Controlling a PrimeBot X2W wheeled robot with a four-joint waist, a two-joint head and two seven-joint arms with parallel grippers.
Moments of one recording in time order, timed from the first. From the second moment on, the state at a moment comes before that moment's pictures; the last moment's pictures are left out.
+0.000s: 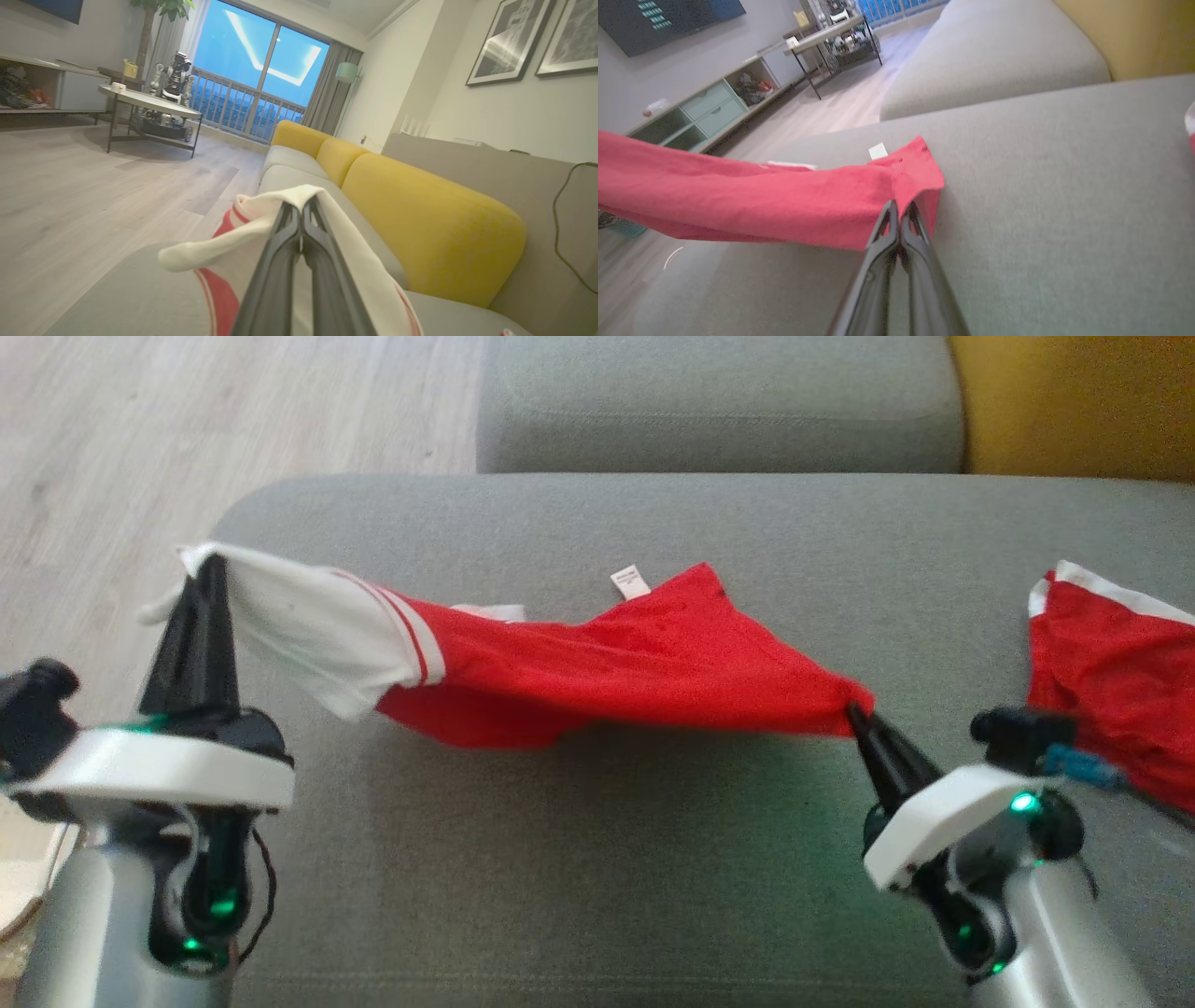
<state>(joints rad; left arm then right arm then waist) -0.14 0.21 -0.10 -0.15 -0.57 0.05 -0.04 -0.16 -0.05 0.06 0.28 0.42 0.13 0.11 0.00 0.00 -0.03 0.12</state>
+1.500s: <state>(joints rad) -1.22 0.23 0.02 0.25 -0.91 0.23 0.35 -1.28 -0.11 -0.07 0.34 0.08 0.13 0.39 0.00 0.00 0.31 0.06</state>
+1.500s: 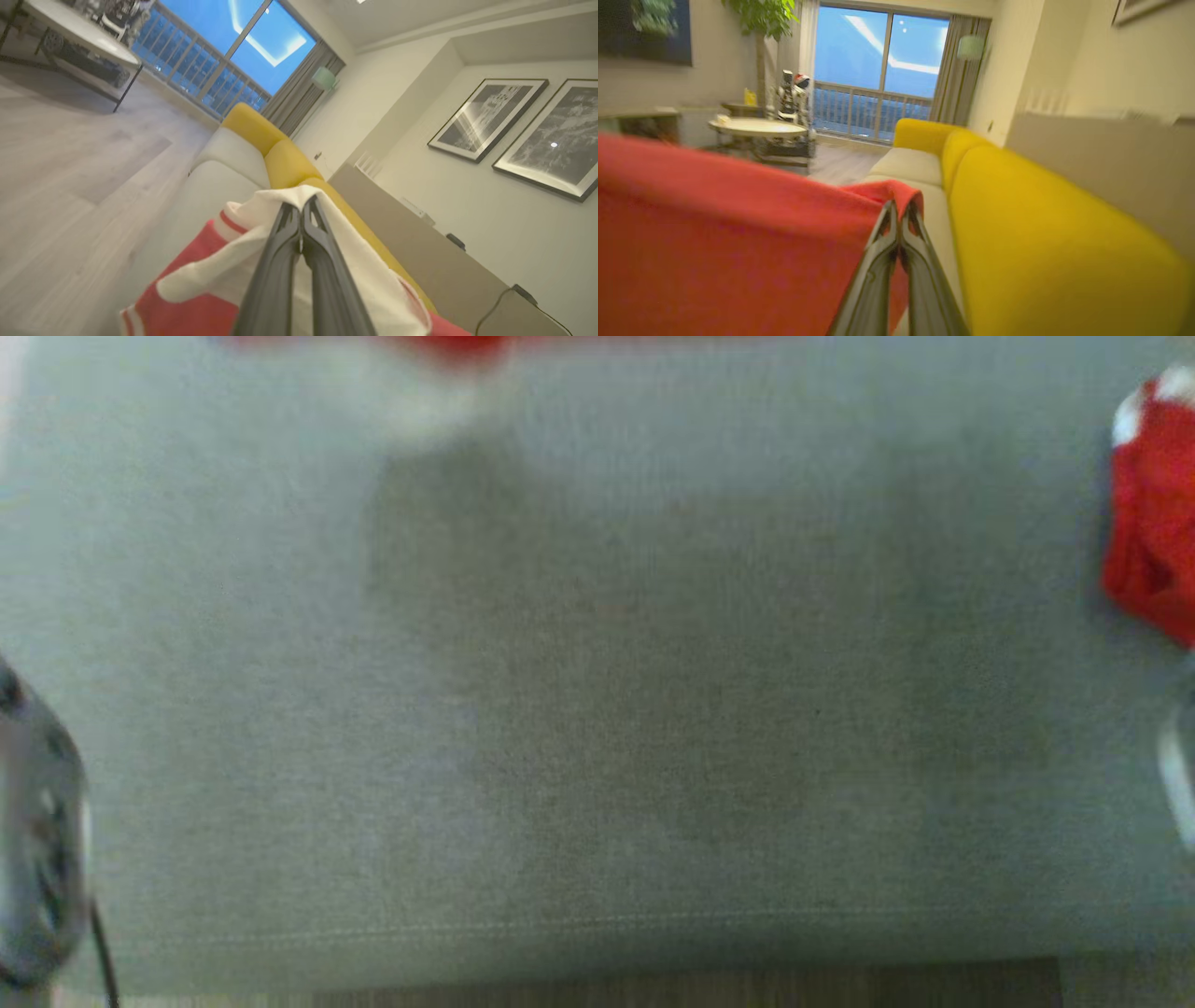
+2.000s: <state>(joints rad) -1.35 0.19 -0.12 0.77 -0.74 -0.03 0.03 -1.39 -0.09 -0.16 0.93 -0.12 0.13 -0.09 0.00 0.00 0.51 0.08</state>
